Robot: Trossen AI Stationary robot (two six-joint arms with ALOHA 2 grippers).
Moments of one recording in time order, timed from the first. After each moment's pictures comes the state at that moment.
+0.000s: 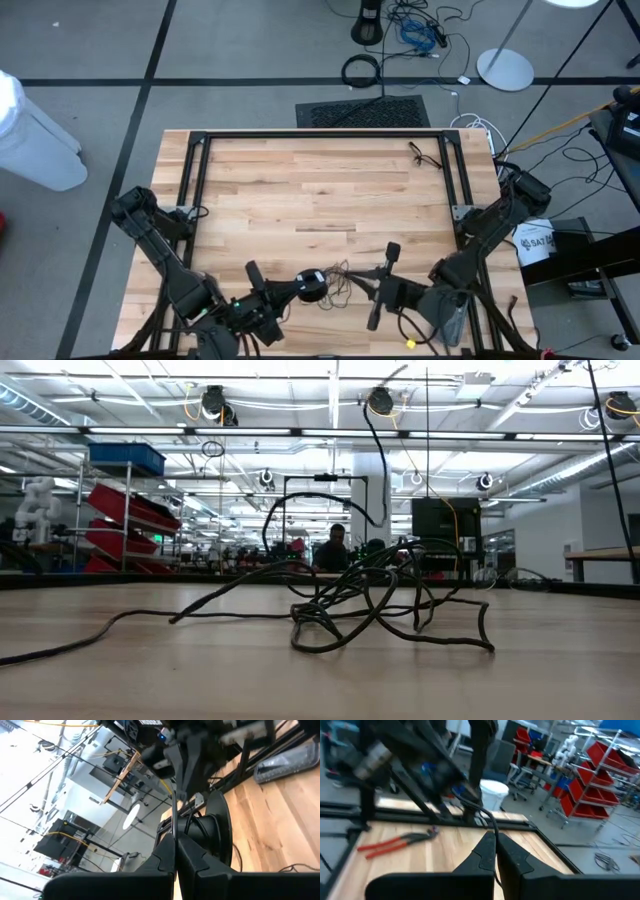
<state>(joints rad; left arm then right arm) -0.84 1.72 1.53 -0.20 -1.25 0.50 0.78 1.58 1.15 0.29 1.10 -0.09</state>
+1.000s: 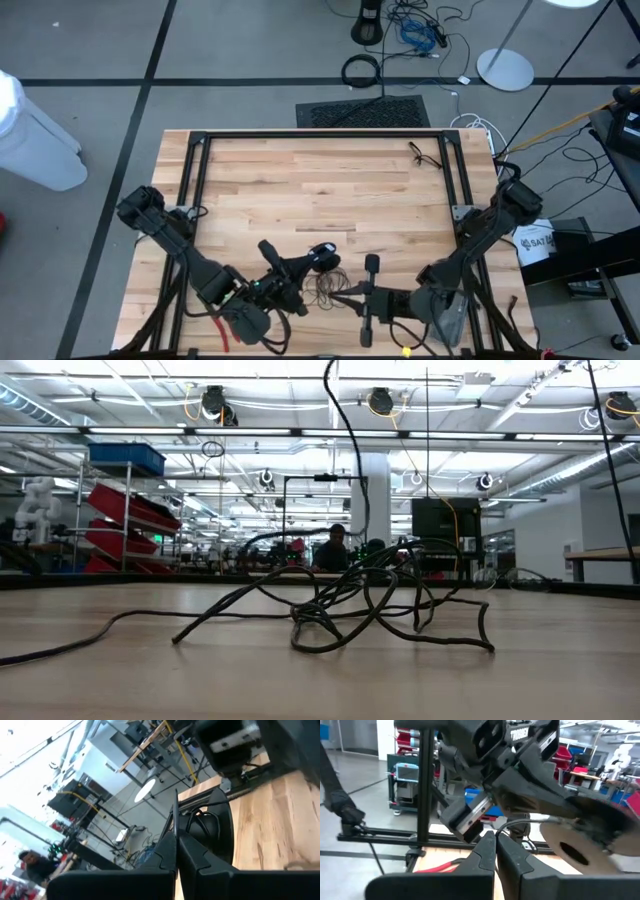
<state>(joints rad) -0.70 1.75 1.53 -0.19 -1.29 0.33 0.74 1.68 1.15 0.58 0.85 -0.14</state>
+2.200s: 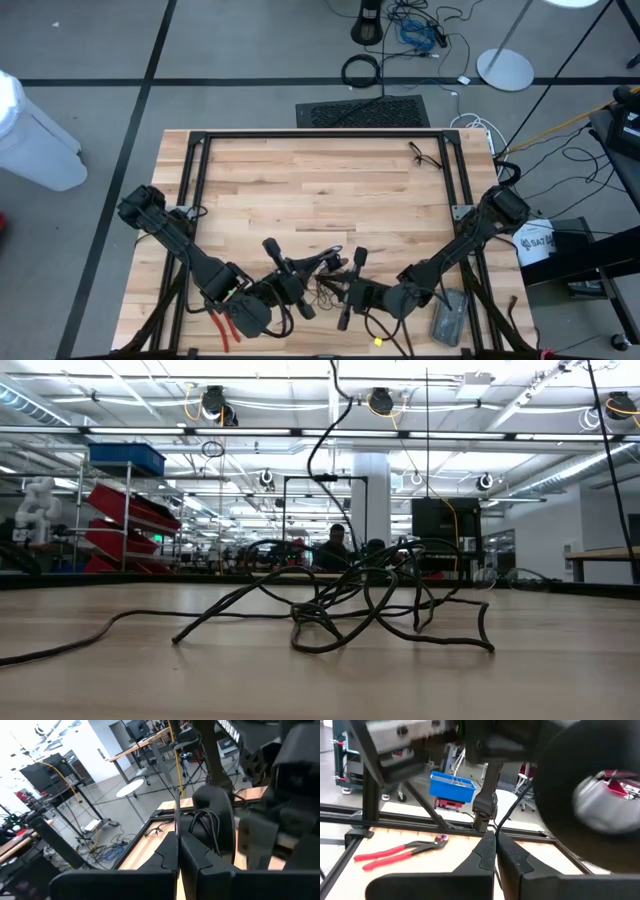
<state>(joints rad) -0.68 1.75 1.53 -0.09 -1.23 0.12 0.66 1.80 1.15 0.64 0.95 -0.21</state>
